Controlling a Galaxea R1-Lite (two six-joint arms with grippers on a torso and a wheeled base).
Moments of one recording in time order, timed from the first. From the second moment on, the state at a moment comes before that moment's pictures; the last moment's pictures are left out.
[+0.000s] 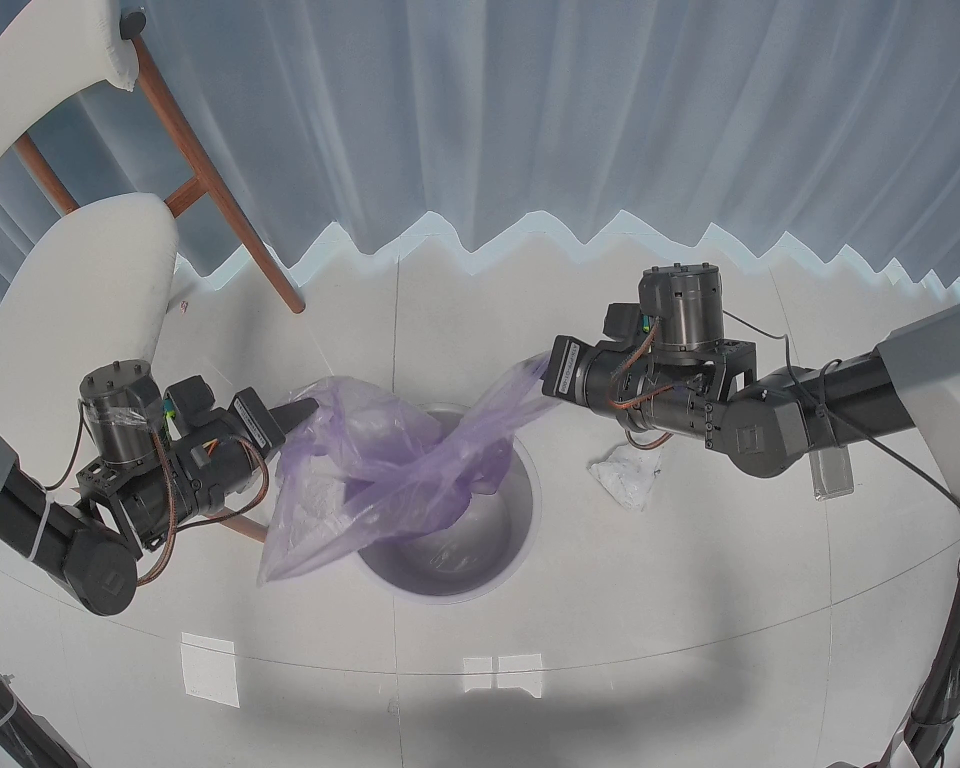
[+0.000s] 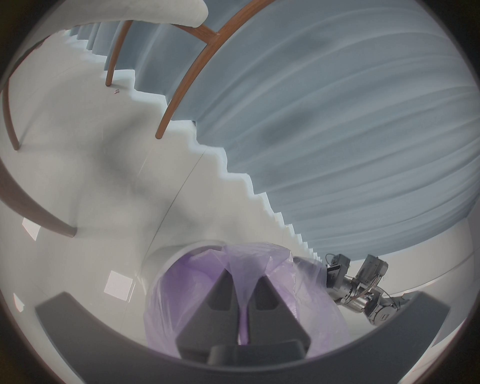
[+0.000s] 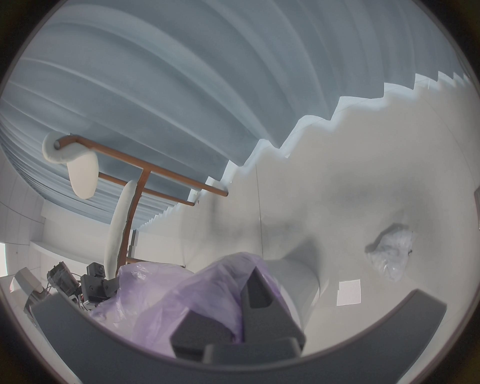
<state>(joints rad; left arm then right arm) -0.23 1.76 -0.57 -1.09 -0.29 -0.79 0.57 2.08 -1.39 -0.39 0.15 0.53</state>
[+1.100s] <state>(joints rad) -0.27 1.81 -0.65 -1.10 -0.17 -0.80 0.58 2.05 -1.32 -0.29 0.04 0.58</state>
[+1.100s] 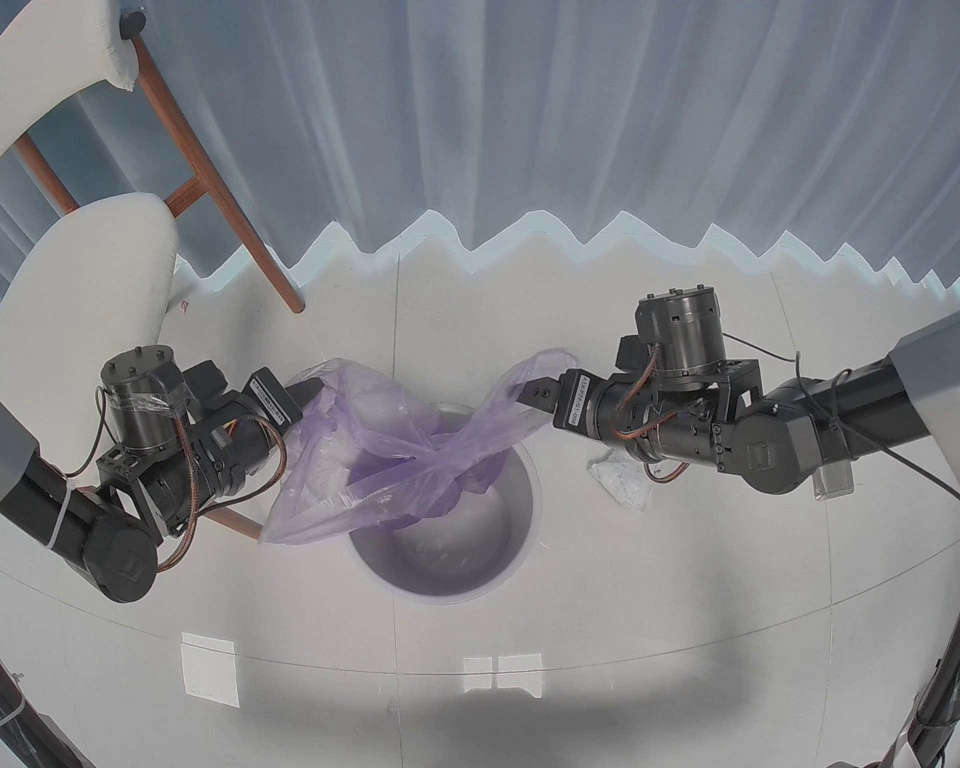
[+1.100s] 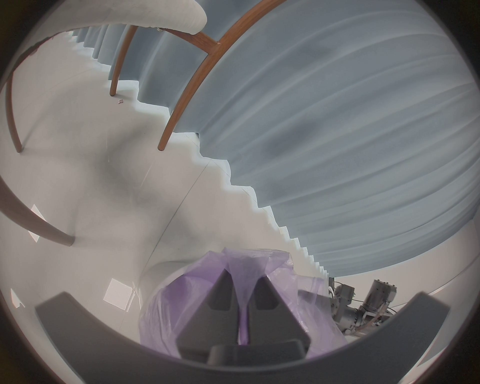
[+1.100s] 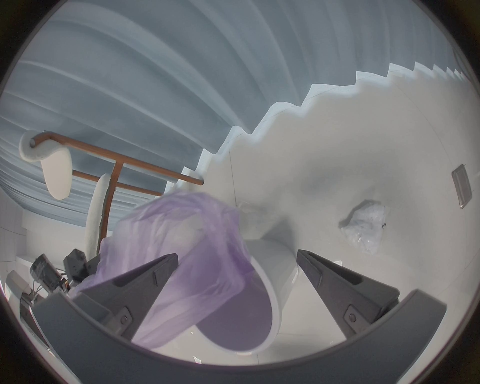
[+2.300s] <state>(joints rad) -0.22 1.84 -0.72 -1.12 -0.13 -0.79 0.46 2.04 -1.49 -0.20 0.18 0.64</state>
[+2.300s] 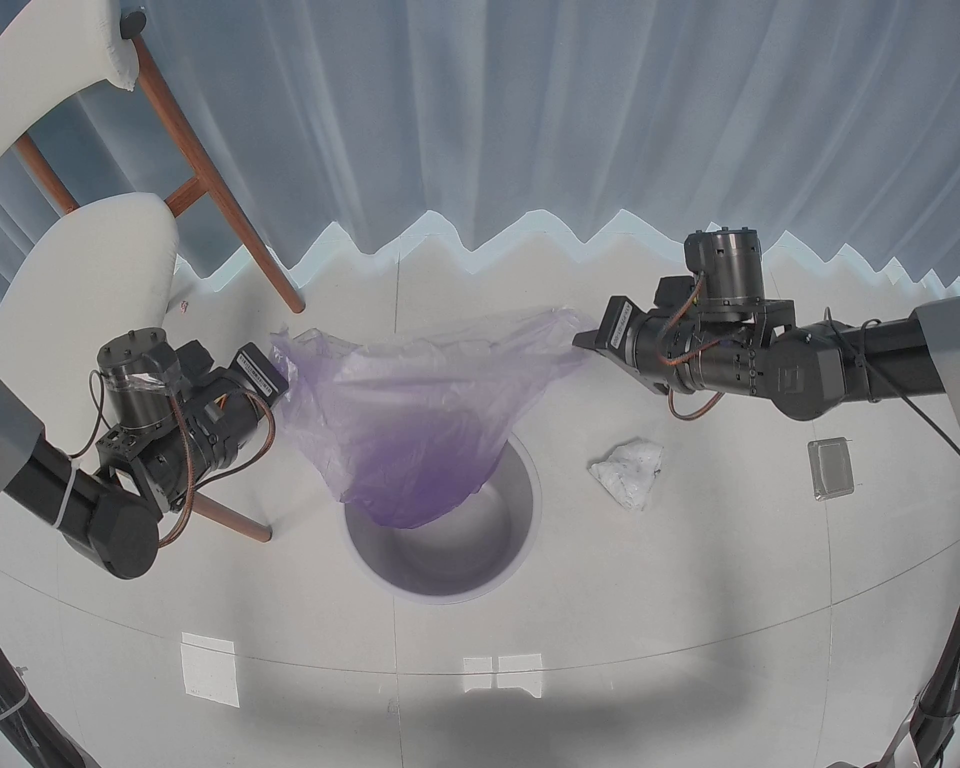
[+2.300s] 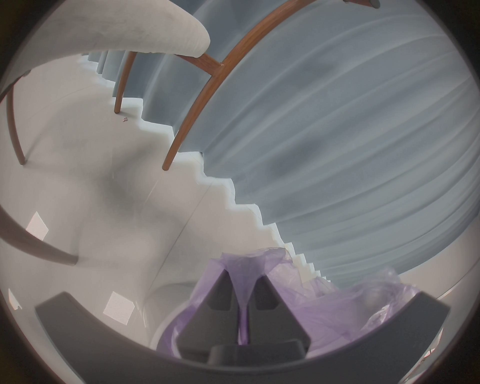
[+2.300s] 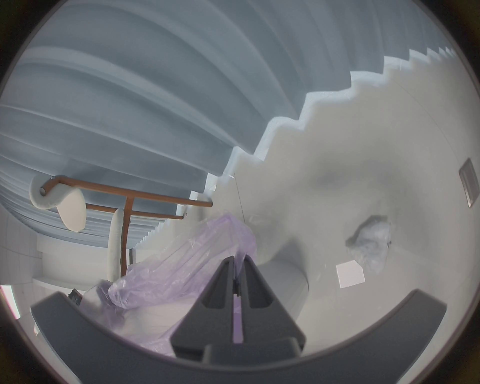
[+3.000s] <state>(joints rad) -0.19 2.16 -0.84 -1.22 -0.11 -0.61 0.39 2.34 -1.76 -0.13 0.20 0.34</state>
